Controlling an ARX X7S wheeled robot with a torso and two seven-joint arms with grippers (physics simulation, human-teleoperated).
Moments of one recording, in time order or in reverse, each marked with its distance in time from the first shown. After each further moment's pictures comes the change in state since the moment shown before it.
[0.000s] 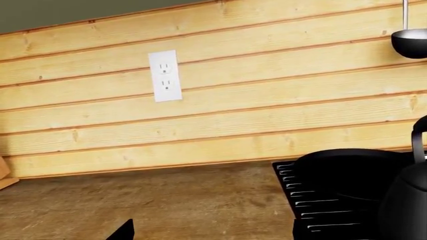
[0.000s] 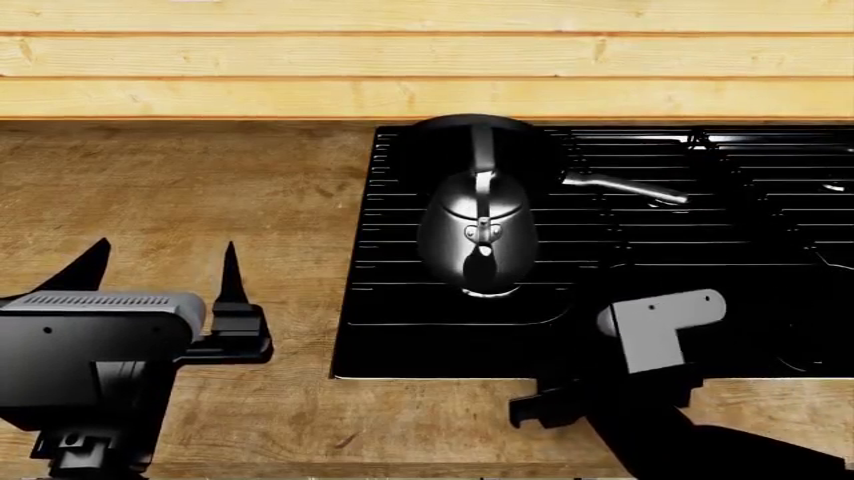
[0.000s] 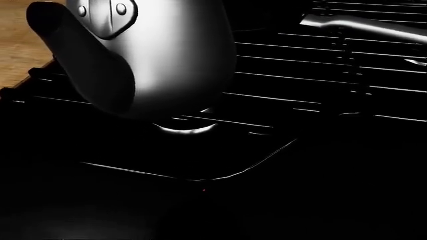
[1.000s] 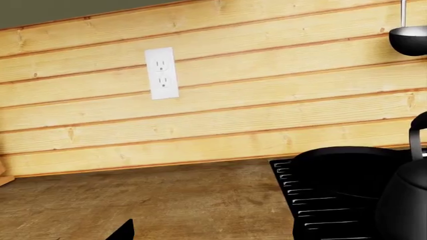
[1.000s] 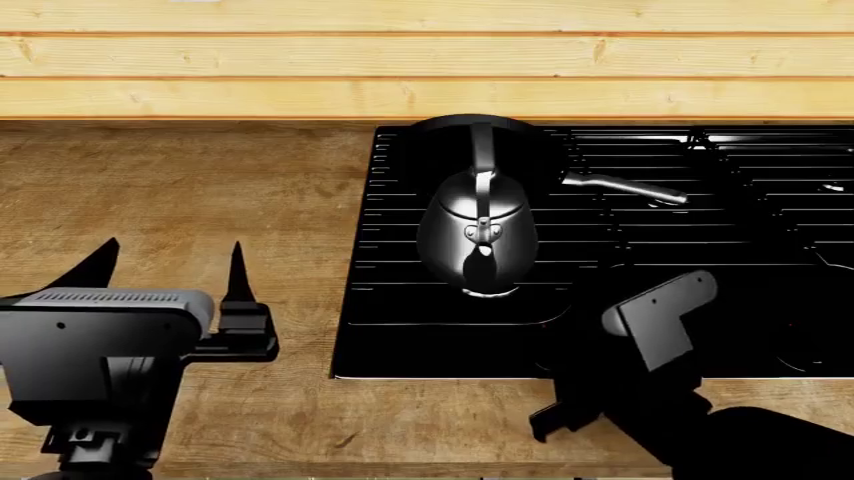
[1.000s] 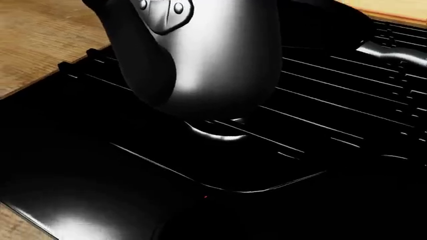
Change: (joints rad) left arm -0.020 0.006 0.027 -0.018 0.002 0.002 -0.001; right arm 0.043 0.159 -0.110 0.083 -0.175 -0.130 -0.437
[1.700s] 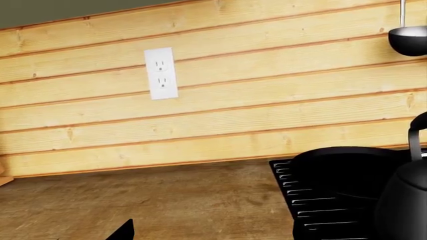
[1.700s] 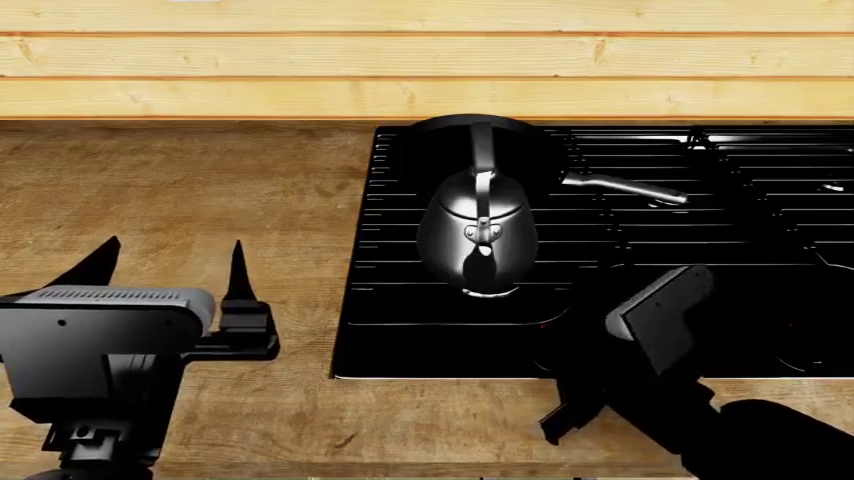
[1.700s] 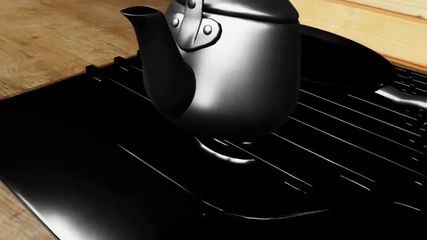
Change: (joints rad) left arm -0.011 -0.004 0.008 -0.003 -0.008 0.000 -0.006; right arm 0.005 0.059 -0.118 0.103 -0.197 -0.251 -0.241
